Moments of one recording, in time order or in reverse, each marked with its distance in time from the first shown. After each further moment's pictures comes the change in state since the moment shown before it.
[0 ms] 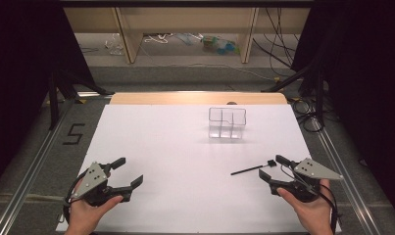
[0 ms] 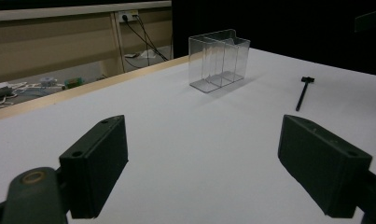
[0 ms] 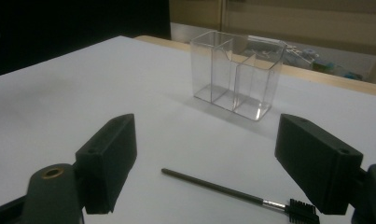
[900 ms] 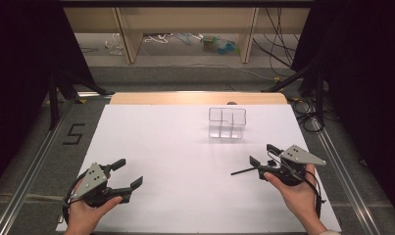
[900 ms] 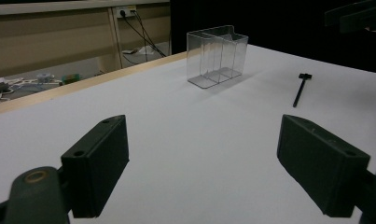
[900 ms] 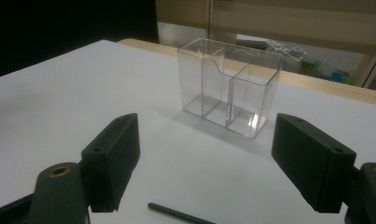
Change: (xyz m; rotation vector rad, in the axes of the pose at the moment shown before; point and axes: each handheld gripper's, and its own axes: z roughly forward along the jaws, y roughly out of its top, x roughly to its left) left arm 0.001 -0.001 -0.002 0.014 -0.009 0.014; right arm -0.002 0.018 0.039 0.011 -0.058 0.007
